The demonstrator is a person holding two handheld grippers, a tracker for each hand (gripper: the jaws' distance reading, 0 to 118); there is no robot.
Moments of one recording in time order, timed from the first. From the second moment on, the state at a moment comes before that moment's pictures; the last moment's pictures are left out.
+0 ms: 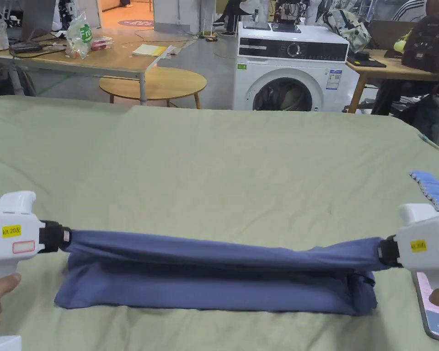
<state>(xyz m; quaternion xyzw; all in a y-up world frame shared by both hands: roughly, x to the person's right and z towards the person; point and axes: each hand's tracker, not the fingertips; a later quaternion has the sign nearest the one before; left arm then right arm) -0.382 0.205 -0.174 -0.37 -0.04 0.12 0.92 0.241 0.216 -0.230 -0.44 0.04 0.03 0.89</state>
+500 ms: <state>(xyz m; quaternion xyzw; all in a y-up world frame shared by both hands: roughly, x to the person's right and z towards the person) -0.377 0.138 -0.172 -0.49 -0.02 0.12 0.86 0.234 0.131 -0.242 -0.53 0.00 0.09 0.85</state>
